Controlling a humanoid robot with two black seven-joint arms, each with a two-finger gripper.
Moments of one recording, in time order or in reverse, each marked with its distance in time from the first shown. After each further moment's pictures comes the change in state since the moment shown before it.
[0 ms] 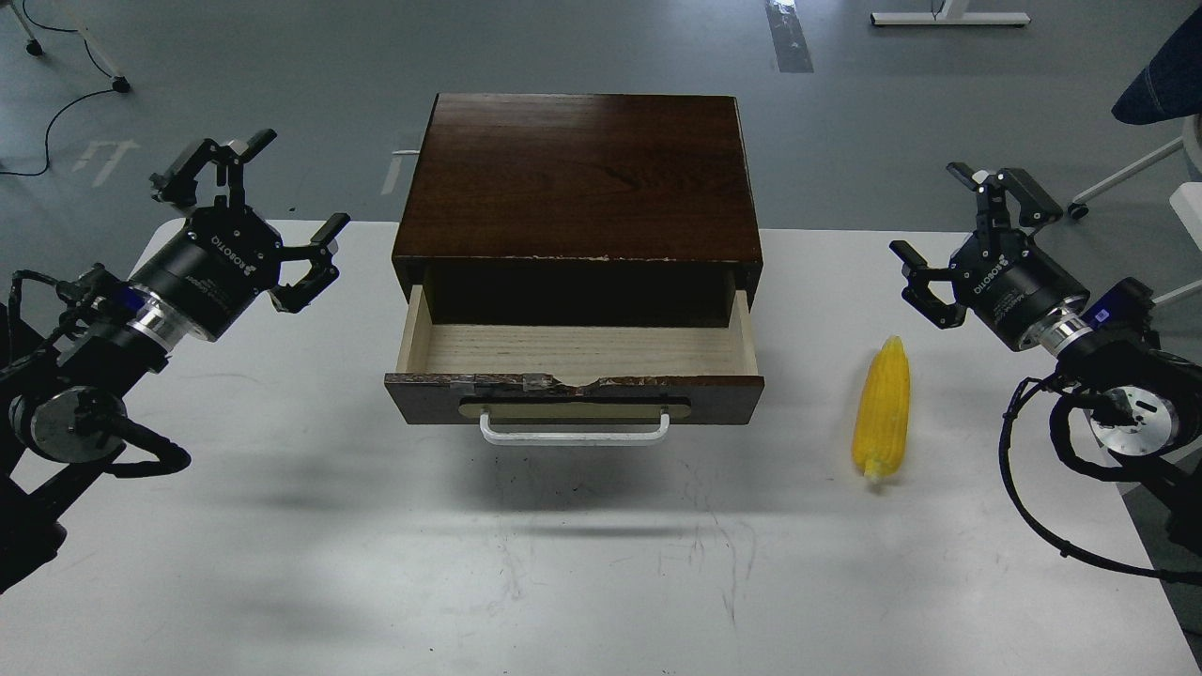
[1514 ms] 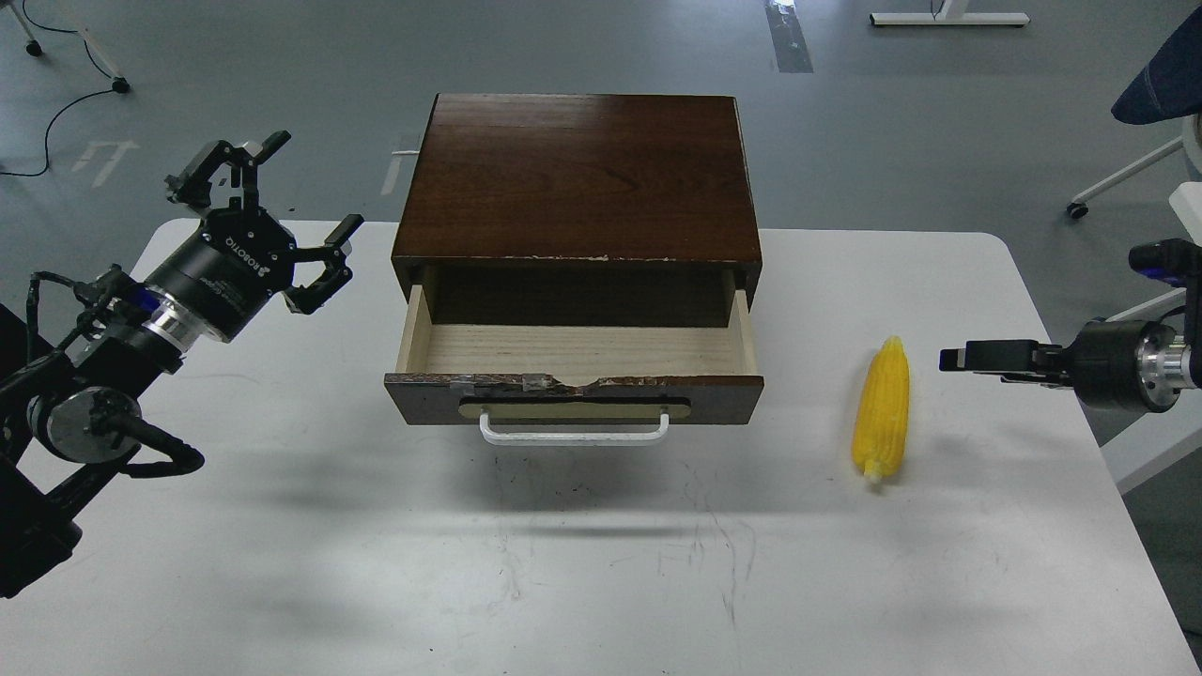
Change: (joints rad) left arm -0.003 -0.035 0.001 -0.005 0.002 0.000 0.003; right arm 0.318 -0.281 -0.497 0.140 -1.224 0.000 -0.002
